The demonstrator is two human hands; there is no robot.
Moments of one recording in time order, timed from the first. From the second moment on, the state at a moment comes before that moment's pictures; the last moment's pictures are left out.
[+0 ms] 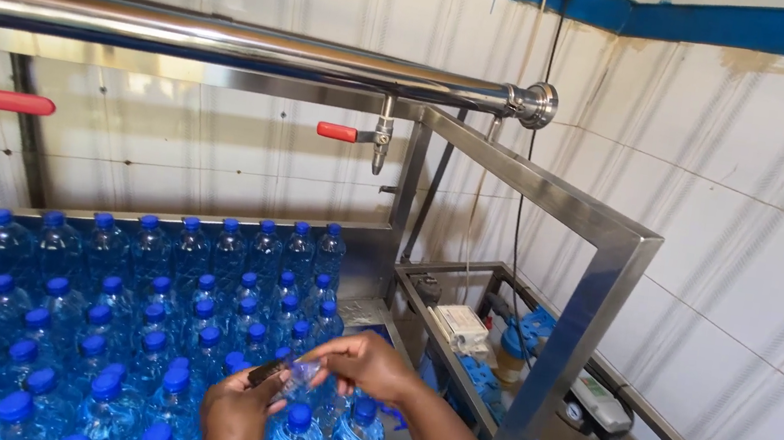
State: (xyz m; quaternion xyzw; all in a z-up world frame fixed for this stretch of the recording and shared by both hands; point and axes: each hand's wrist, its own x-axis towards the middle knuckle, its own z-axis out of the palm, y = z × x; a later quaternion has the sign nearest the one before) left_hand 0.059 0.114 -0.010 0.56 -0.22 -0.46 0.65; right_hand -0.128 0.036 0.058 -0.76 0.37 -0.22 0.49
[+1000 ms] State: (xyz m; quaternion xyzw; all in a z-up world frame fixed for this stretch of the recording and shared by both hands) left_hand 0.094 0.146 0.020 0.53 -0.12 -0.46 0.70; right_hand -0.042 0.034 0.004 -0.73 0.26 -0.34 0.54
